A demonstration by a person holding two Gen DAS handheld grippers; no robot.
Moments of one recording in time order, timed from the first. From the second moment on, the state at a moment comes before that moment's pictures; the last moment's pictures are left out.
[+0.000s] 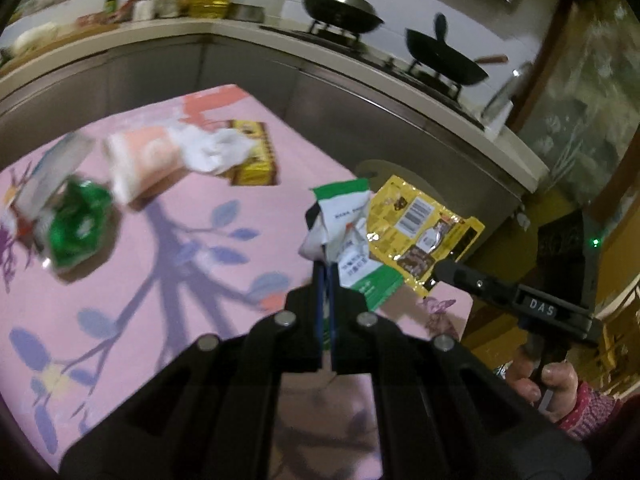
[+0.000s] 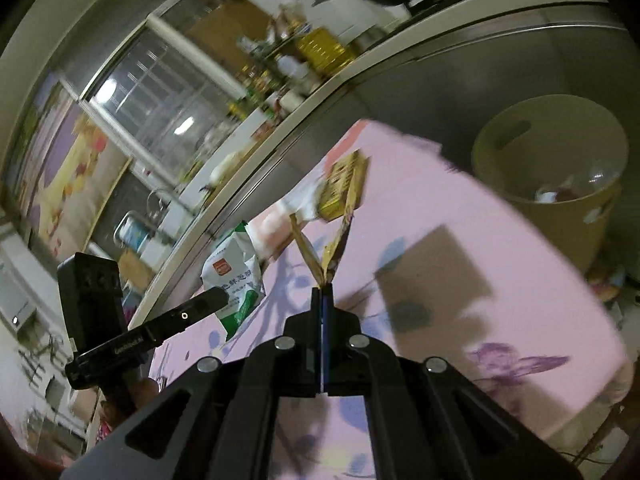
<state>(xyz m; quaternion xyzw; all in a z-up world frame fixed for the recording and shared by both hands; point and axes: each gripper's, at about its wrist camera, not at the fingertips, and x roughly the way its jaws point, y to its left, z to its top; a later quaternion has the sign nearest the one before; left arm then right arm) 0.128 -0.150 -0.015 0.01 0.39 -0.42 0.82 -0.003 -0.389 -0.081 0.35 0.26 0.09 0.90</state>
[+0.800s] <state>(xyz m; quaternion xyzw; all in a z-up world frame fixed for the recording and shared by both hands) 0.117 -0.079 -0.021 0.06 0.37 -0.27 0.89 0.017 -0.308 -0.079 0.30 0.30 0.15 0.89</state>
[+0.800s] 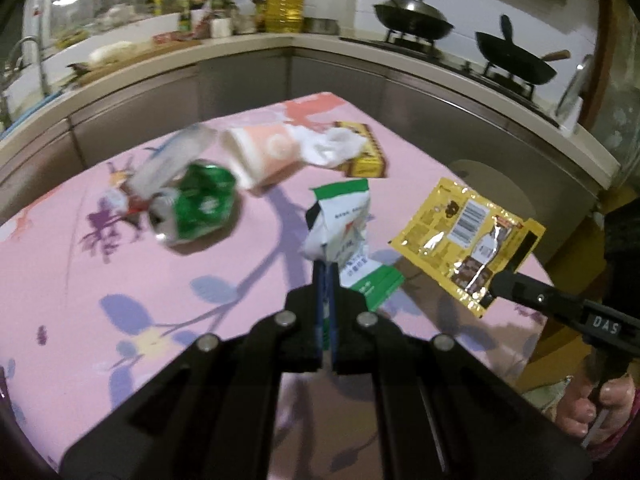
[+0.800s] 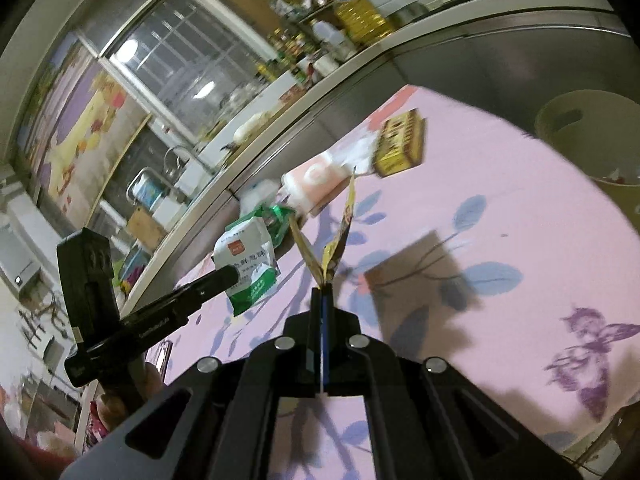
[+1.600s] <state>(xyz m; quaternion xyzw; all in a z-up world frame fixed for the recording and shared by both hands) 0.111 -0.050 -0.021 0.07 0.35 -0.24 0.90 0.019 -0.290 -0.073 0.28 0.31 0.16 0.90</state>
